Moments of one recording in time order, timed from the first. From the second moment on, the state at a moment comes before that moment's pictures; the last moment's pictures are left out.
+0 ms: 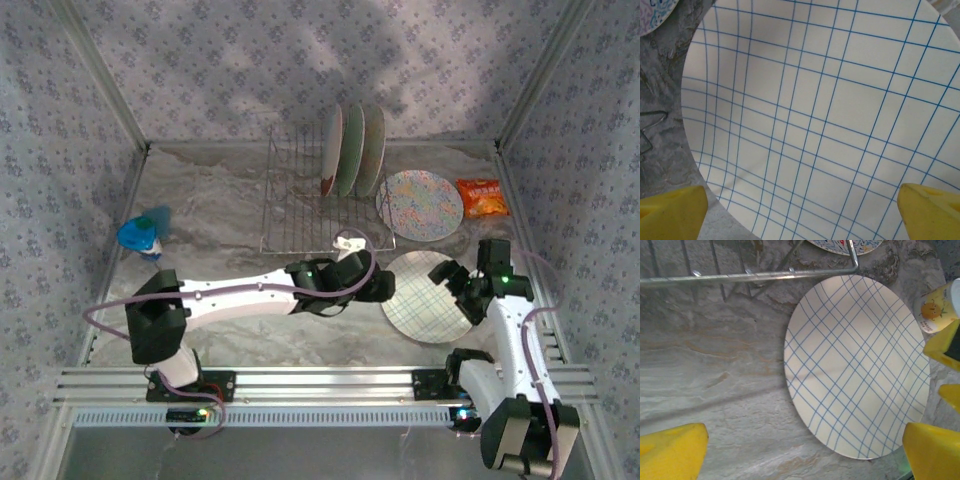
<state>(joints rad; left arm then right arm) -1.24 1.66 1.24 -0.40 -0.26 -1.02 -0.16 0.87 0.62 -0.93 -0.22 0.66</state>
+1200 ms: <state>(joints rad) -1.27 1.94 1.31 -0.23 -0.12 -1.15 -0.24 1.01 0.51 -0.75 -0.27 0.58</state>
